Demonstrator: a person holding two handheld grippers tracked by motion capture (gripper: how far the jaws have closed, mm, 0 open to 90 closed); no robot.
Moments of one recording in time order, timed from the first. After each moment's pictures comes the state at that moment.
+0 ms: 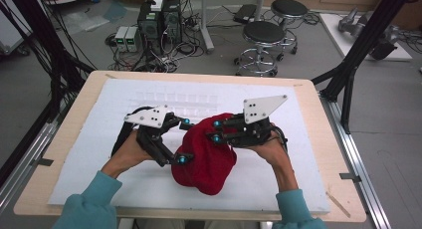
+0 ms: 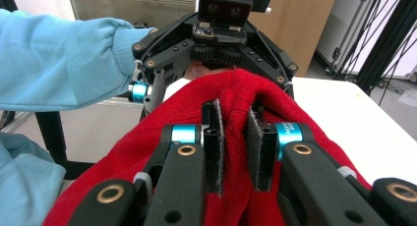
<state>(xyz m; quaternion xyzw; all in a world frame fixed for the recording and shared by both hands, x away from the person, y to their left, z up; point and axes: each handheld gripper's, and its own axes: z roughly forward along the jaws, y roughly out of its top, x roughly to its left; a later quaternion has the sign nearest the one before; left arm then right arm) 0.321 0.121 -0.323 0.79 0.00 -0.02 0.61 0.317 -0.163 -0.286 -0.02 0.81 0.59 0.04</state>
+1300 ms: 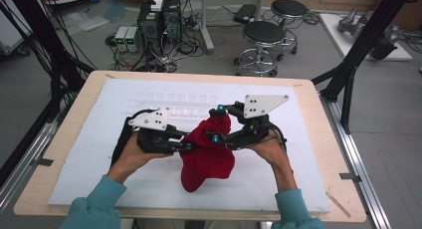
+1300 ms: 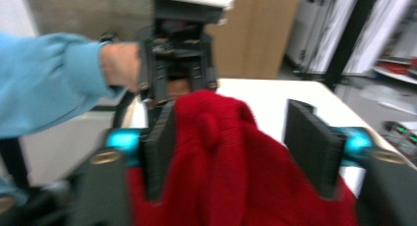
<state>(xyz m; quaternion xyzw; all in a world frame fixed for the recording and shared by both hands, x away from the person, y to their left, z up) 0.314 0.119 -0.324 0.82 0.05 0.02 0.58 0.321 -0.162 -0.287 0.04 0.79 0.61 0.08</state>
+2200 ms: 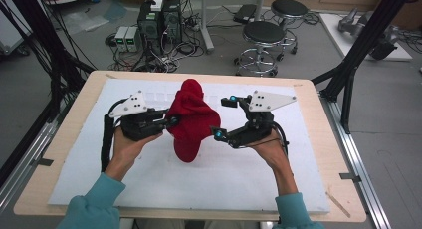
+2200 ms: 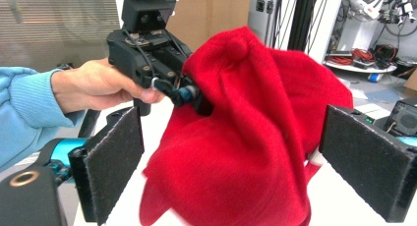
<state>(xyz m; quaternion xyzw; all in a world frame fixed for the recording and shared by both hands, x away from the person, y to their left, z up) 0.323 0.155 -0.311 0.75 0.21 0.15 0.61 0.319 -0.168 -0.287 0.13 0.76 0.62 0.11</state>
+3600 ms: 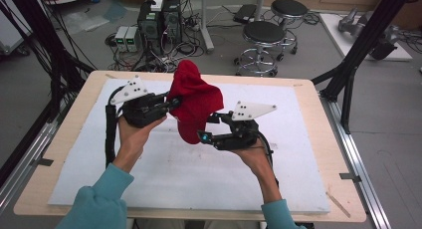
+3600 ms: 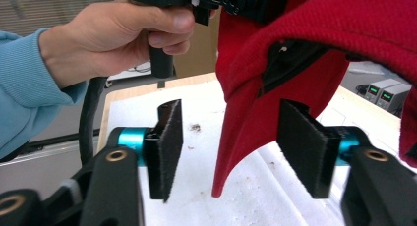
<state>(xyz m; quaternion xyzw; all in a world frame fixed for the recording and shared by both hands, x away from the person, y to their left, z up) 0.334 0.144 -0.287 0.71 0.24 0.20 0.63 0.316 -0.142 -0.317 0.15 0.78 0.60 0.08</state>
